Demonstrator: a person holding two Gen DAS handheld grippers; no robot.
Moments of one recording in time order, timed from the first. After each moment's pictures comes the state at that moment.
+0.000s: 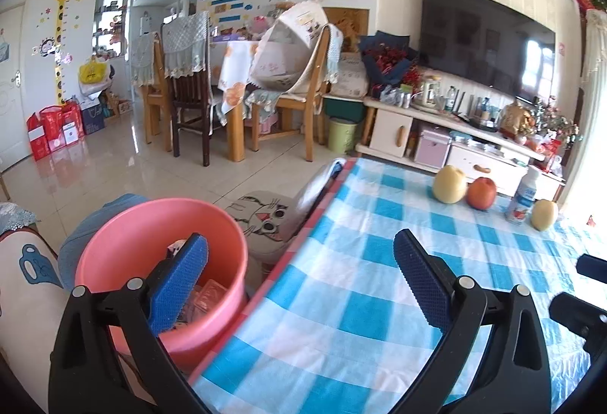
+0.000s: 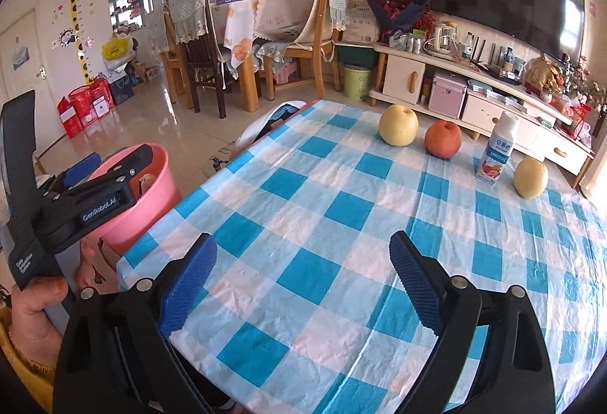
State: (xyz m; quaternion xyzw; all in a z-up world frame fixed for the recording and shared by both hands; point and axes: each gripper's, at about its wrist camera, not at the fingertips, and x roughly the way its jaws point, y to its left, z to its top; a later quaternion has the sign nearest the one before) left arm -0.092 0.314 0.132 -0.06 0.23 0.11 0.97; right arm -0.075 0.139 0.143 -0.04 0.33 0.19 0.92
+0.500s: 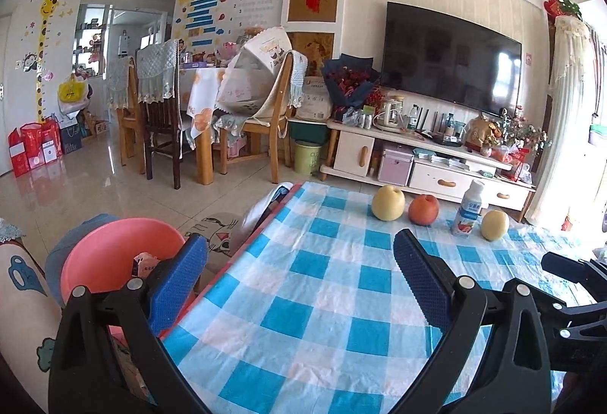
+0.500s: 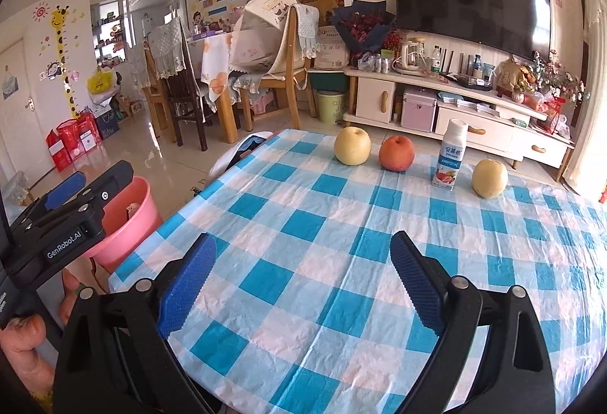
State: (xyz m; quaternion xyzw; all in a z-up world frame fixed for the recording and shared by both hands) left arm -0.124 0.239 0.167 -0.05 0.19 0.06 0.98; right arm -0.098 0.078 0.162 -0.01 0.29 0.15 0.95
